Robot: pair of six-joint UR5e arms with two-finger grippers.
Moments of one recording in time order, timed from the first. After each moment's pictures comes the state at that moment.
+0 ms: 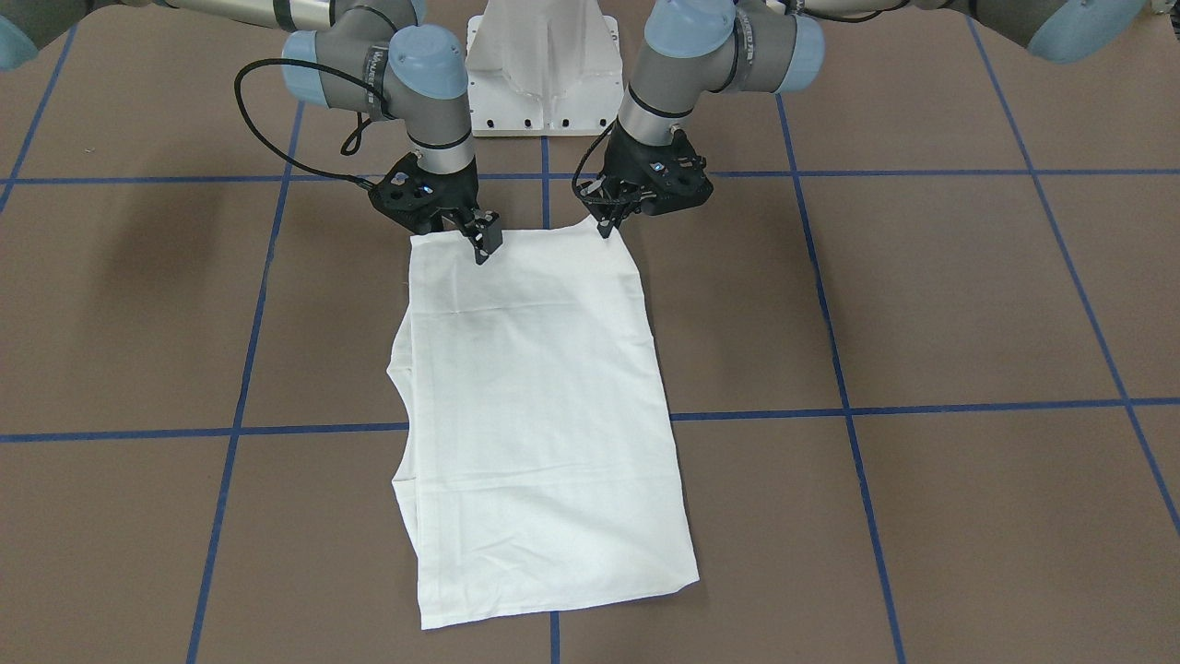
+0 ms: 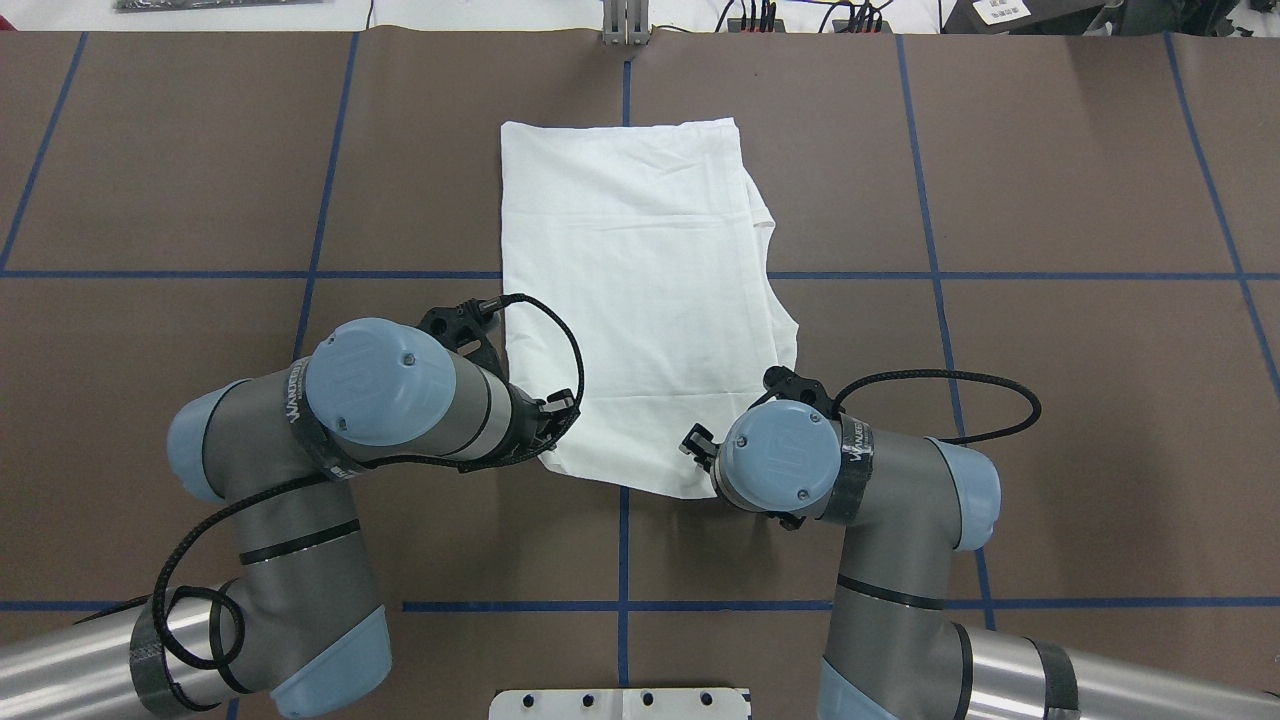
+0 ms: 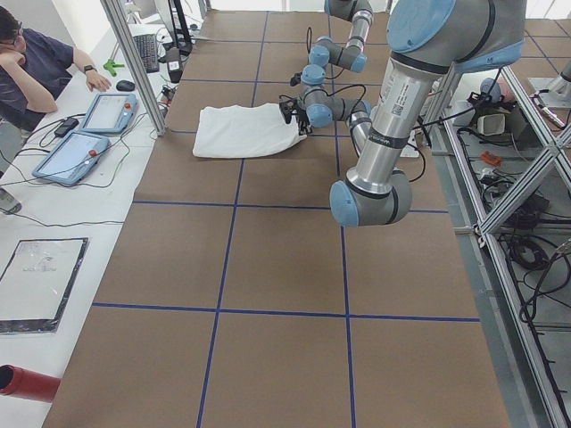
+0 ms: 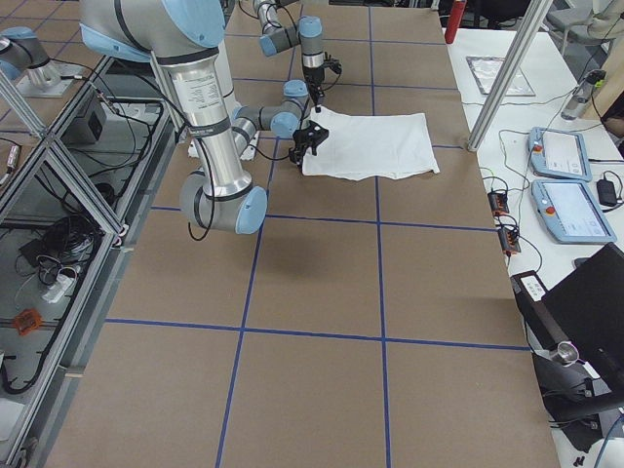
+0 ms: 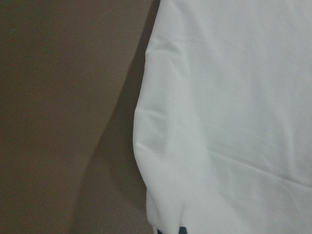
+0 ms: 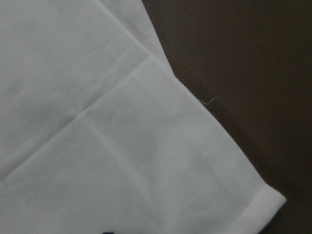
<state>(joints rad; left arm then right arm) -0.42 -2.11 -1.83 -1.78 -1.79 -1.74 0.32 -1.08 1.76 -1.51 1.67 2.00</state>
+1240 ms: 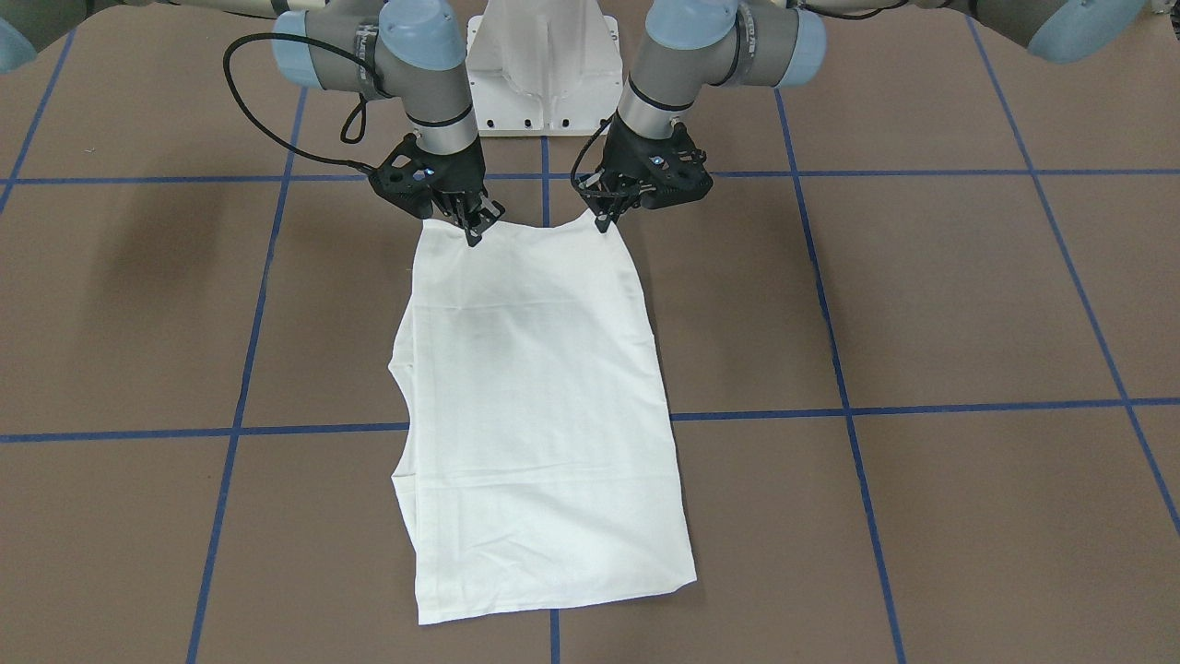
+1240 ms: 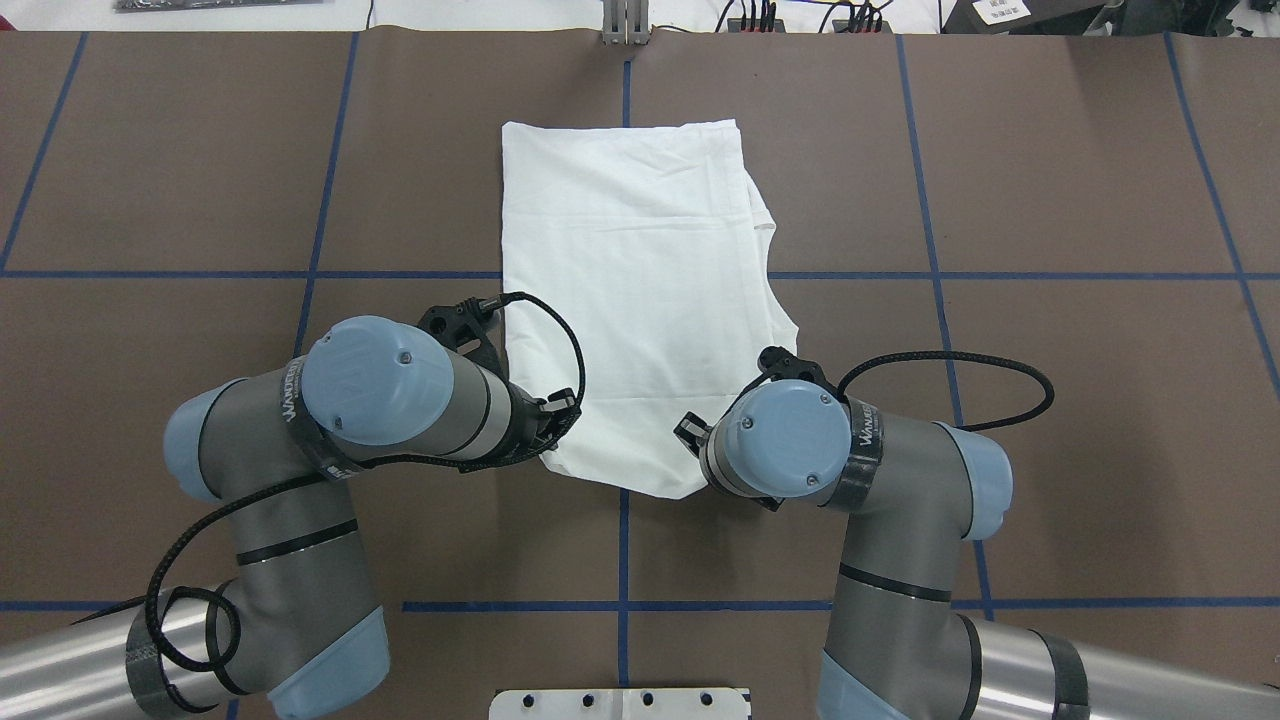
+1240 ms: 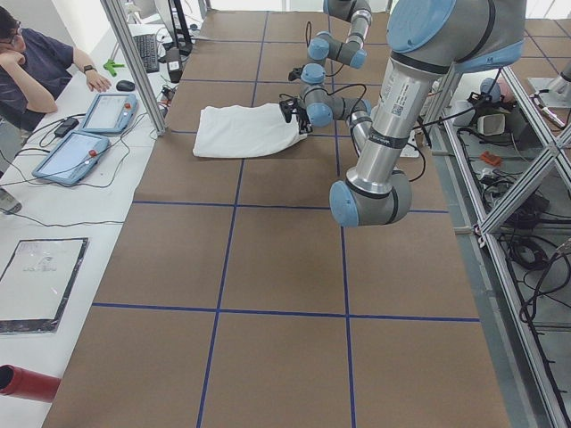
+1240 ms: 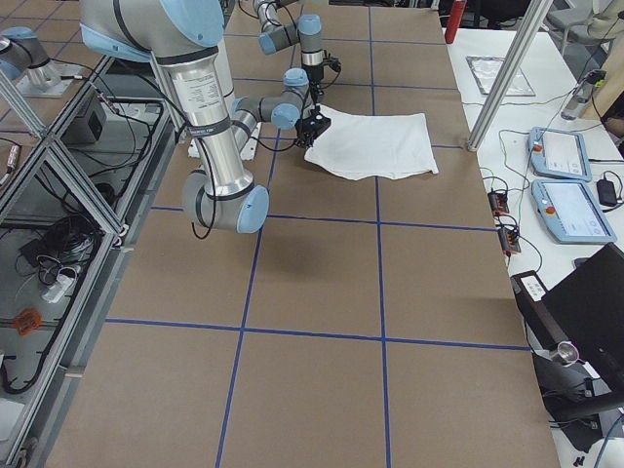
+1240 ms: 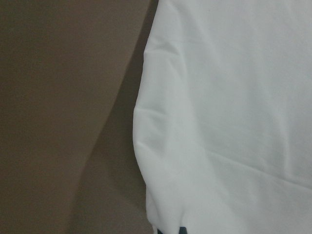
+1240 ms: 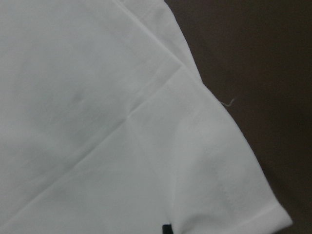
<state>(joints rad) -0.41 -2.10 -1.86 -1.77 -1.80 -1.74 0.34 -1.08 1.85 -1.51 1.69 2.02</state>
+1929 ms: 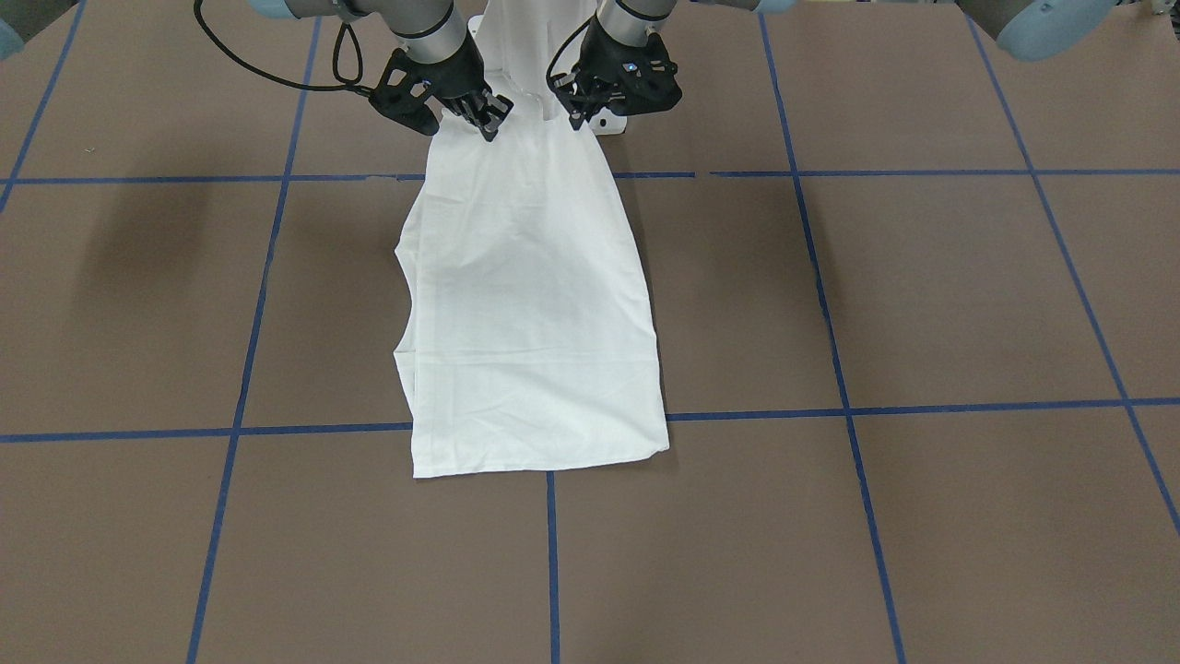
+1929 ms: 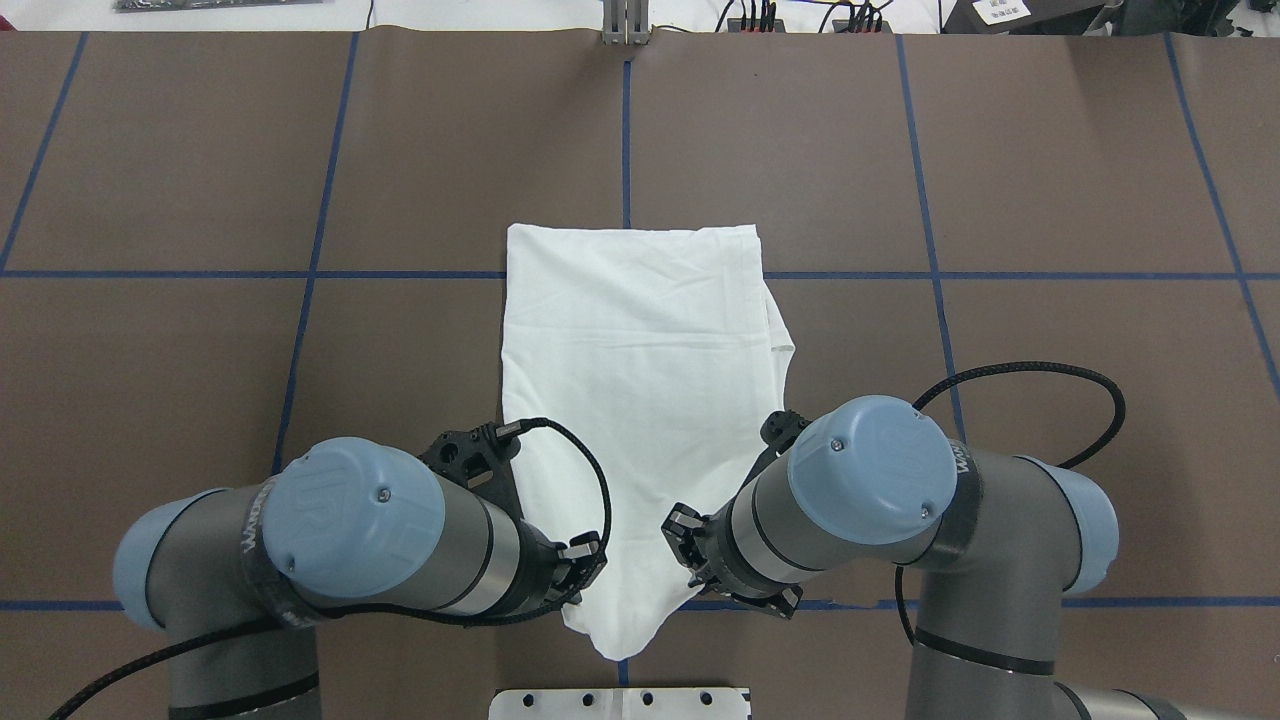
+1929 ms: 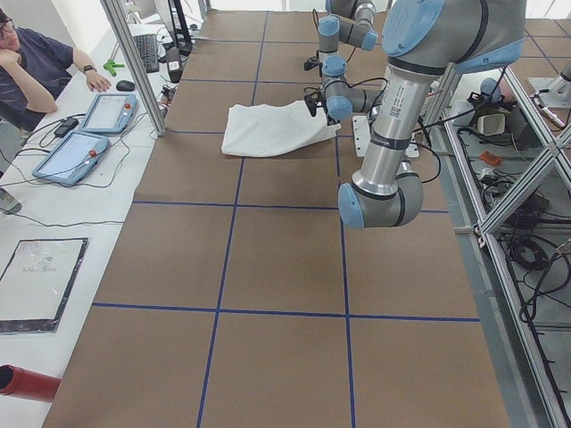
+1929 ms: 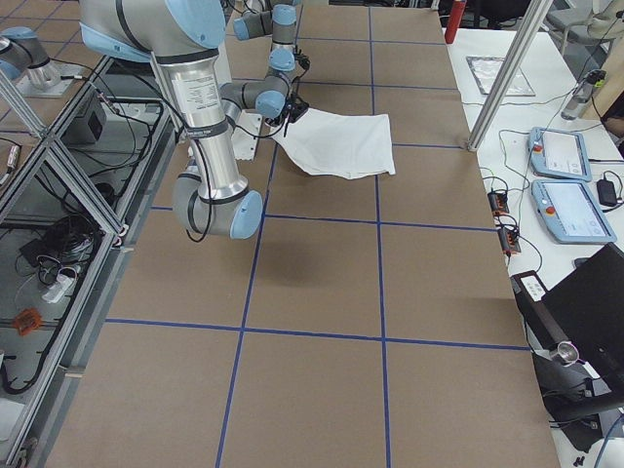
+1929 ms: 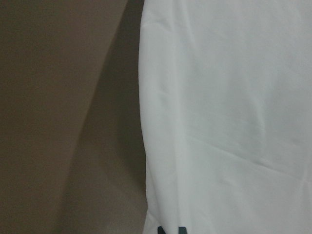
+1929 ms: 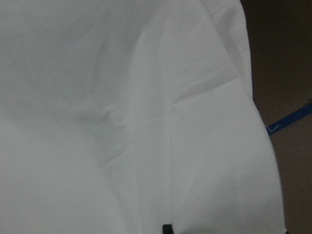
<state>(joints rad) -0.23 -2.07 -2.09 -1.62 -1.87 -1.84 0.29 -1.14 2.07 -1.54 1.97 2.02</state>
